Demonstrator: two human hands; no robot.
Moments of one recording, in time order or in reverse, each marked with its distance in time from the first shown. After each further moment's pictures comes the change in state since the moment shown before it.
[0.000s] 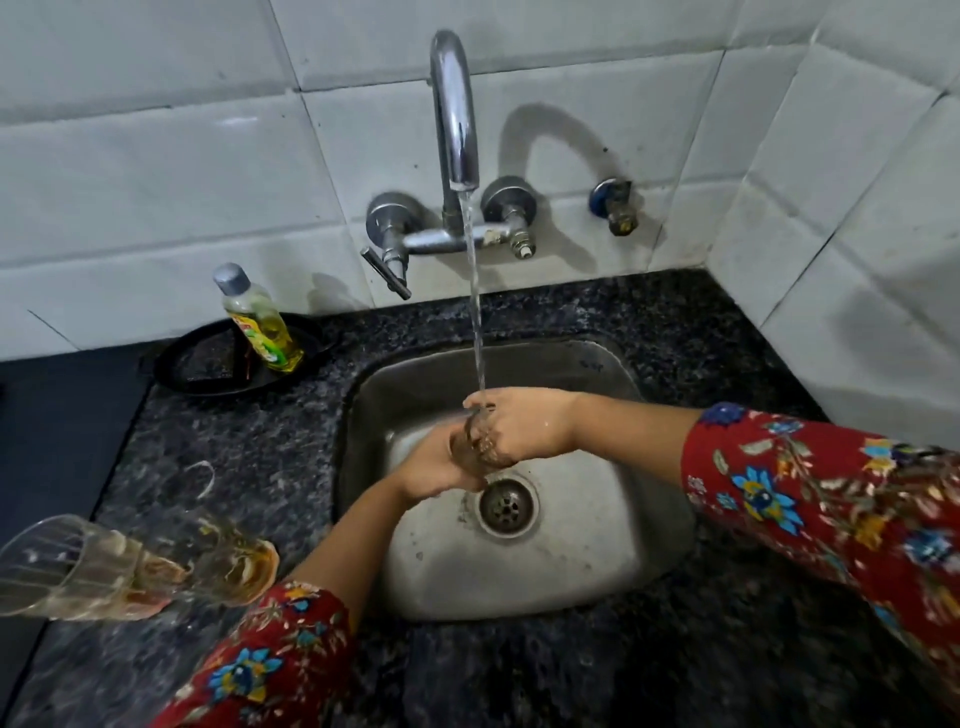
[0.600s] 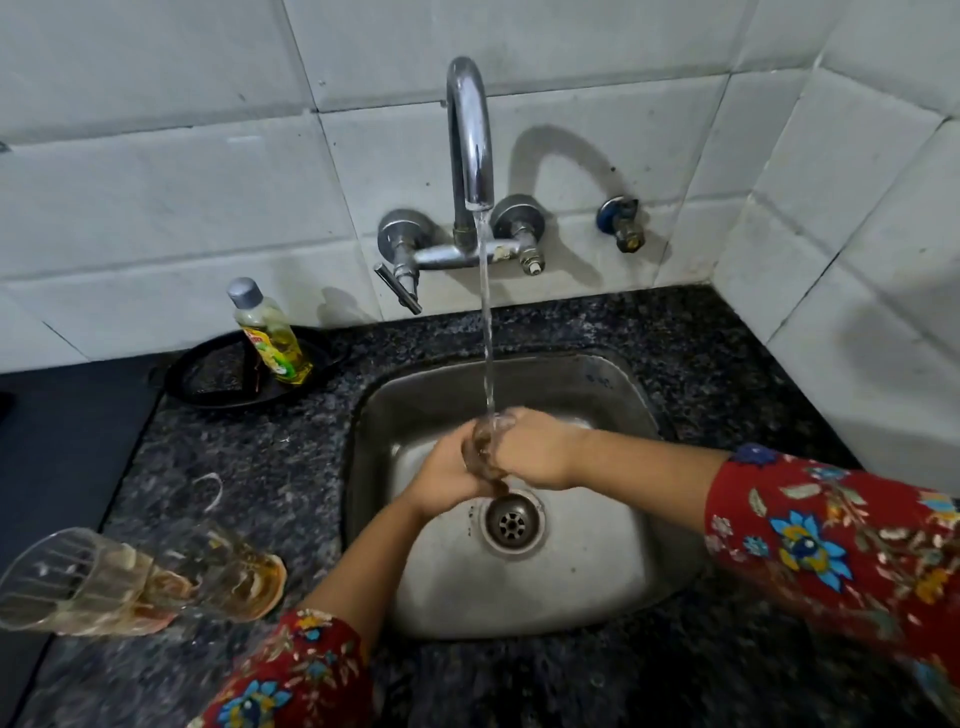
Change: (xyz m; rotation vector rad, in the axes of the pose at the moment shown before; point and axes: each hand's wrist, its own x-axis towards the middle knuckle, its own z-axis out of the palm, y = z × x) left_hand -0.002 0.011 0.010 0.082 0.142 0.100; right_hand 0.005 0.001 0.020 -0.254 0.079 -0.065
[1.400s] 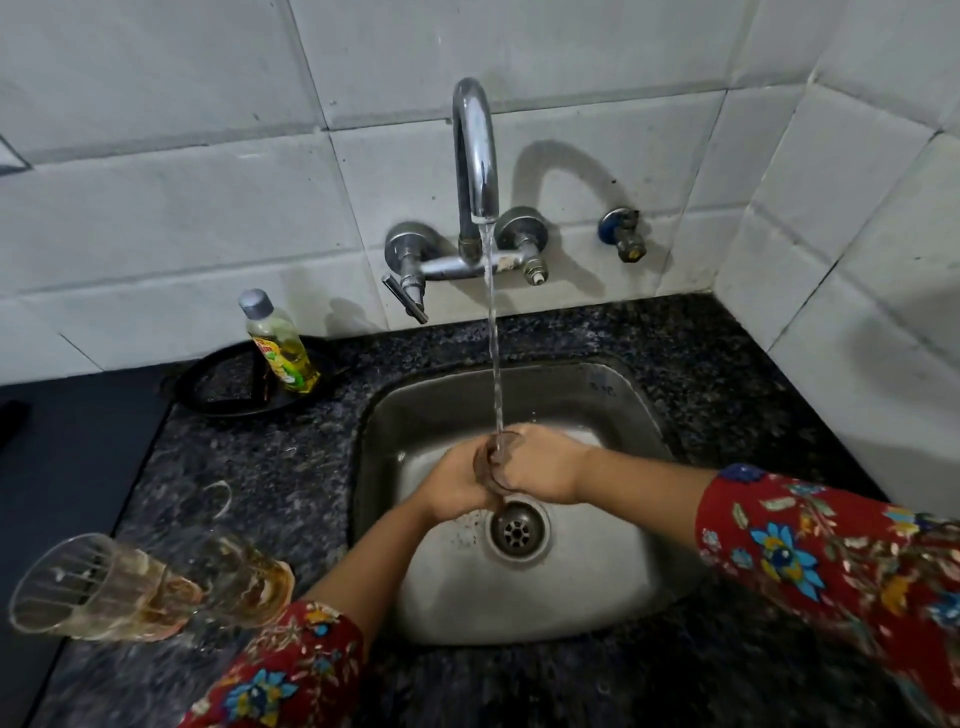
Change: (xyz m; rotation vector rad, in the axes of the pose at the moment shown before) left_hand 0.004 -0.004 -0.004 -0.011 -0.160 -0.042; right_hand -0.002 -0.009 0.006 0.259 0.053 0.093
